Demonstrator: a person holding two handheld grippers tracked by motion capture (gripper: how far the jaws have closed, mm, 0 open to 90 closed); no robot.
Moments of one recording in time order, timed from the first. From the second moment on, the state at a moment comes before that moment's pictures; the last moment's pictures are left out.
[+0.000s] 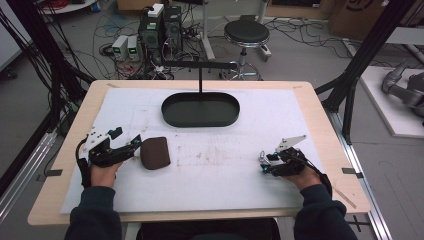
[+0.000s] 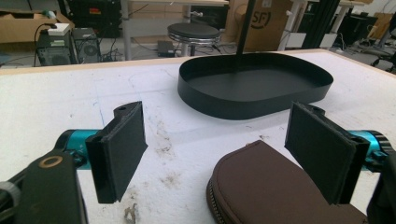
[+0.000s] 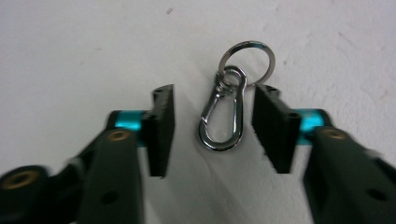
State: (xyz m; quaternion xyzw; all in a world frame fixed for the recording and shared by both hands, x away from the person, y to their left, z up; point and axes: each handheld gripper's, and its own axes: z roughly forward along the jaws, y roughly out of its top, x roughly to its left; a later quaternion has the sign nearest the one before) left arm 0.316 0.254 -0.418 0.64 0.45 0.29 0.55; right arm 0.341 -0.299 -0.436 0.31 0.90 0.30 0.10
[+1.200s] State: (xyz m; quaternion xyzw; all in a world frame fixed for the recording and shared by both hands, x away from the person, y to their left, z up) left arm 0.313 0.256 -0.418 0.64 0.45 0.30 0.54; right arm 0.345 -0.289 -0.393 0.33 0.86 0.34 0.20
